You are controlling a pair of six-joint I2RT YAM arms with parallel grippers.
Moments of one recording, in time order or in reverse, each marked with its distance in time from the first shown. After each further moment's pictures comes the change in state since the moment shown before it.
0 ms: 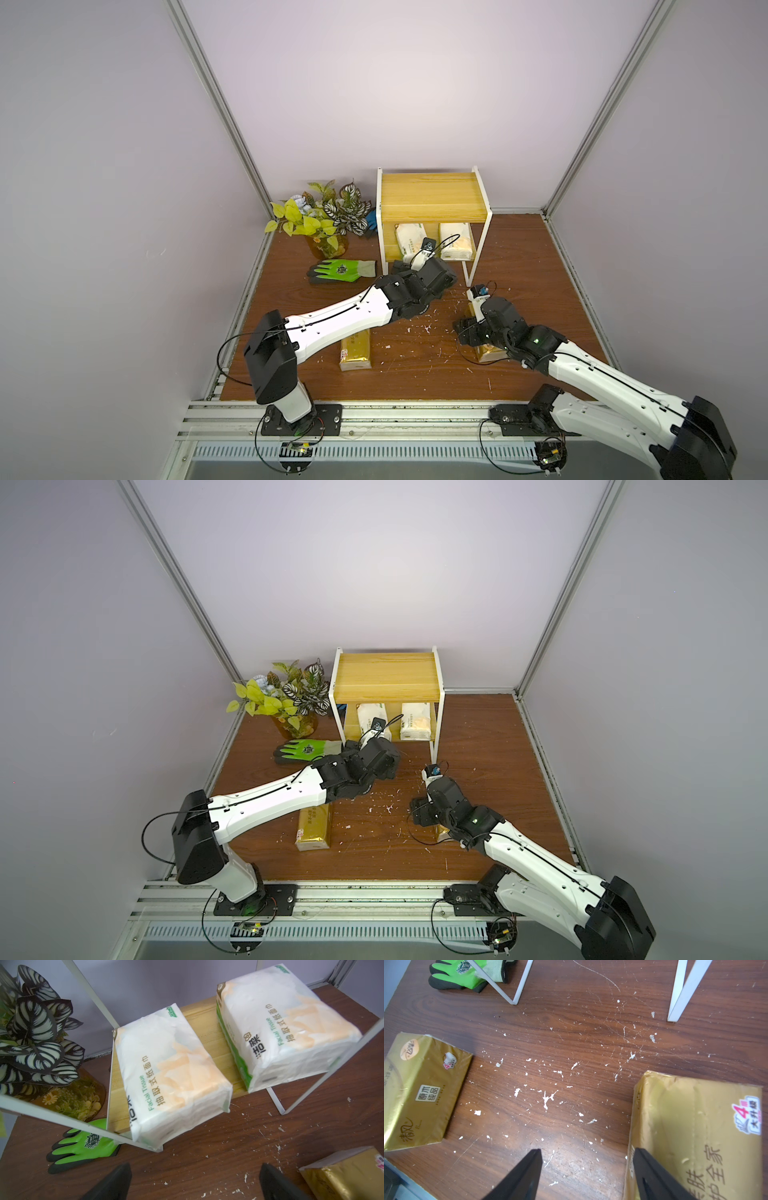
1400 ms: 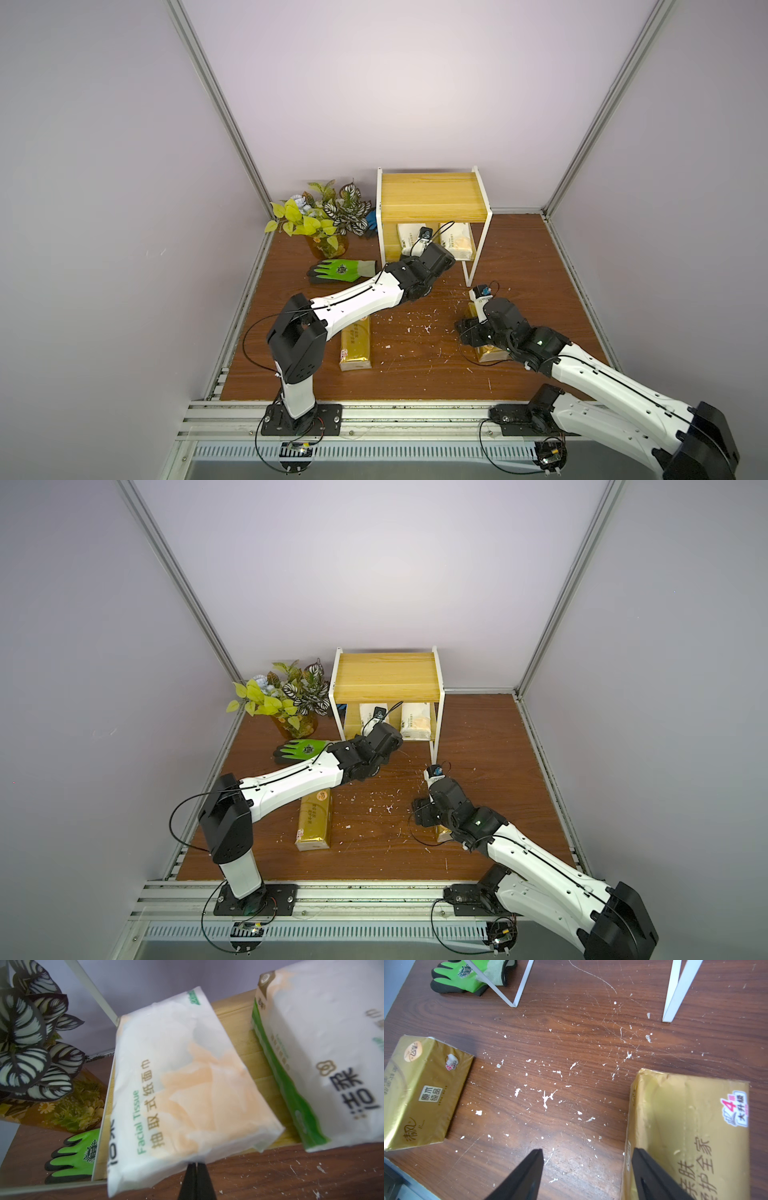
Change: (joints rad) left arm 0.105 0.188 0.108 0.085 -0.006 0.063; right arm 0.000 -0.038 0.000 -0.030 0.011 0.011
